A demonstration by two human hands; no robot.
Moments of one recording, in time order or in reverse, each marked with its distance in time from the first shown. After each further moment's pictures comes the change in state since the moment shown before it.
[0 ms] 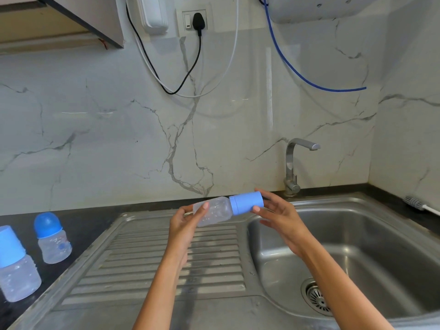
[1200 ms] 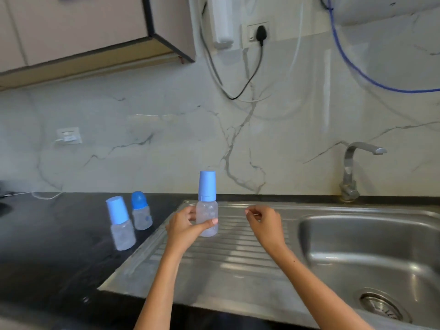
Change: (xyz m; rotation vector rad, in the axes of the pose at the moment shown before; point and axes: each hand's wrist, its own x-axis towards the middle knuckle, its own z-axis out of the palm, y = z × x) left_hand -0.044 0.036 -0.126 0.611 0.196 0.108; right_hand -0.010 0.024 0.148 -0.557 0.115 -0.219
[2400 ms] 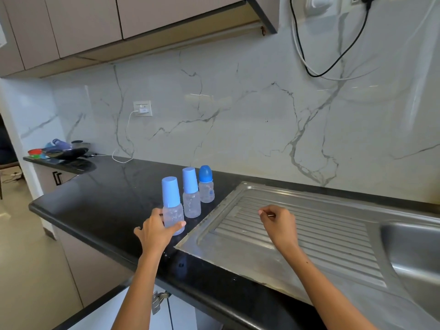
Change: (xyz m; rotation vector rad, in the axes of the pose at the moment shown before) left_hand -0.026 -0.147 -0.176 0.515 0.438 -0.237; right_hand -0.041 -0.048 0.129 0.011 -0.204 -0.011
